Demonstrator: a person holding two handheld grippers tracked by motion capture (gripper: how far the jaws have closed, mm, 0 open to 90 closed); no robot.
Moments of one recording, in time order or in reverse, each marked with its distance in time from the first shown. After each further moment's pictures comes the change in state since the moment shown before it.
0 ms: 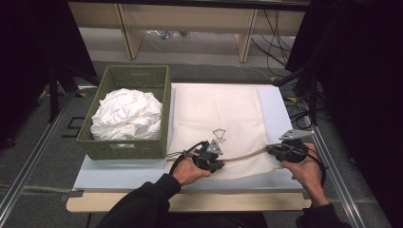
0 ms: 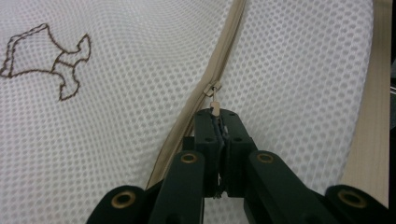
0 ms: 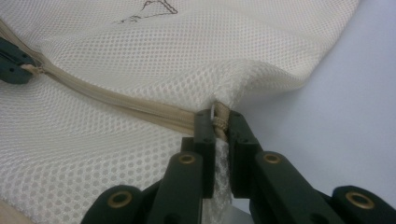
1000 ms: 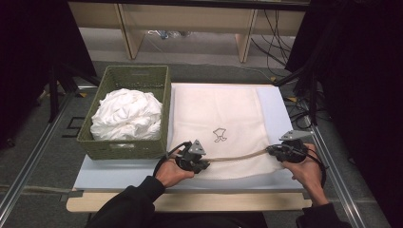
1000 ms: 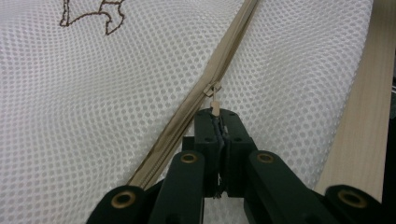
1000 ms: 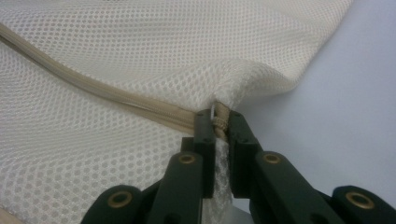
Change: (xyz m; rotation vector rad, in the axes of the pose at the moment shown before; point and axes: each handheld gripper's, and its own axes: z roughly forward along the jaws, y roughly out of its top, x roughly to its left) left arm 0.009 -0.029 -0.032 -0.026 0.033 -0.085; right arm -0.007 -0.005 0.006 0.021 -0.002 -0.015
